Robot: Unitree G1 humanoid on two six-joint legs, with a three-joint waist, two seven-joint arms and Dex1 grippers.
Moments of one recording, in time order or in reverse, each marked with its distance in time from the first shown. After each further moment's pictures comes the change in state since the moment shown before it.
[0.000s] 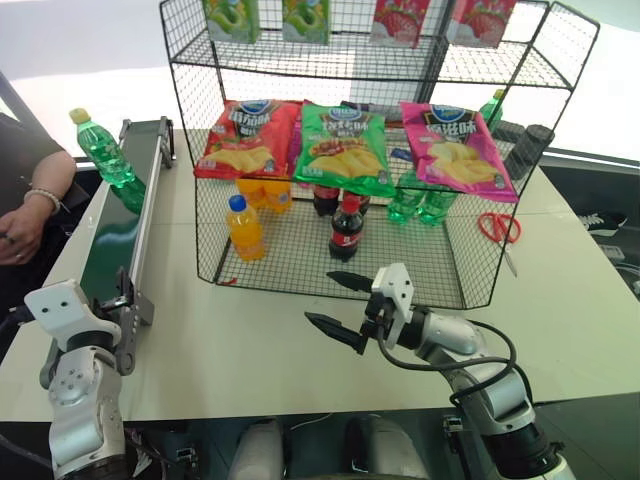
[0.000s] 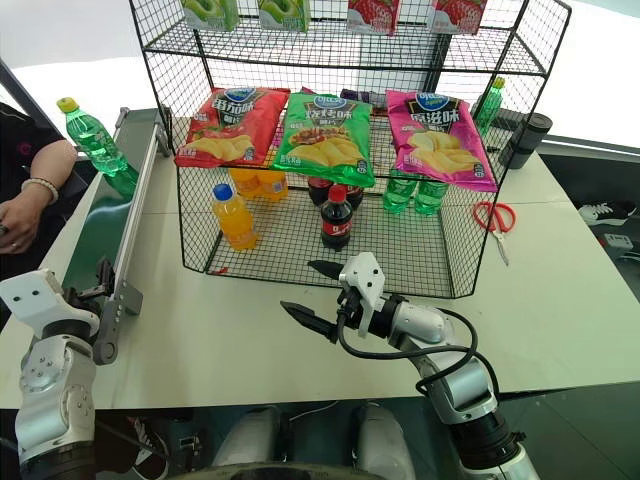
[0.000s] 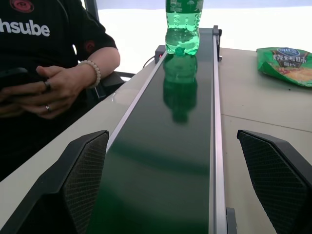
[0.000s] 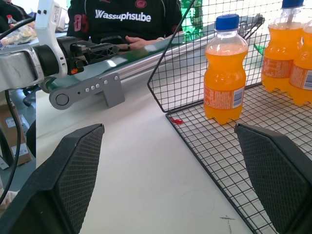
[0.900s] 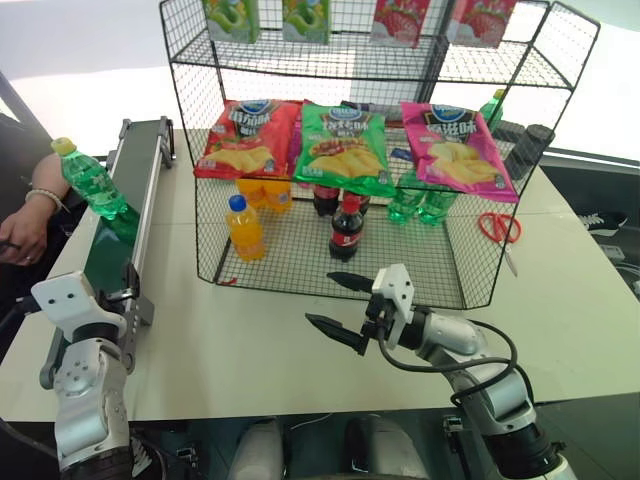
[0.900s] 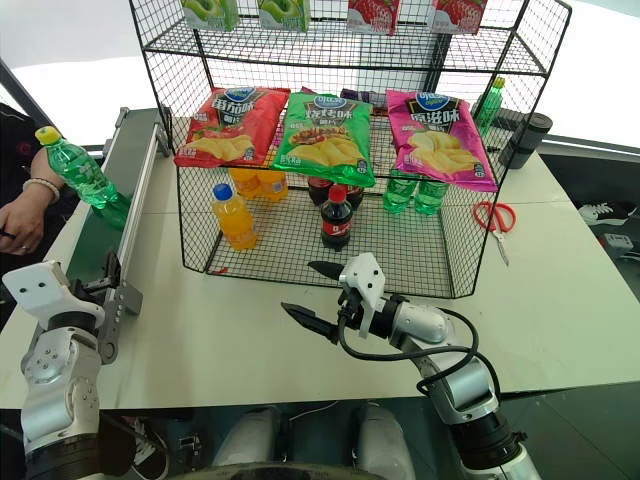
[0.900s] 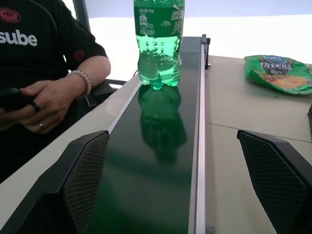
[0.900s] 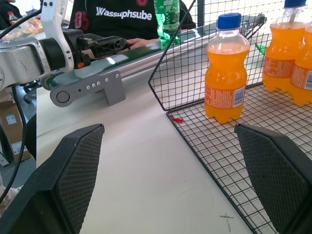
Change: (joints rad) left arm -0.029 0.005 -0.020 0.017 0.005 -0.015 -0.004; right arm 0.002 -0.006 0.000 0.000 -0.007 -0.009 0.011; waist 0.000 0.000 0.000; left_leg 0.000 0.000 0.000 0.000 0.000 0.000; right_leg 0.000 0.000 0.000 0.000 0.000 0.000
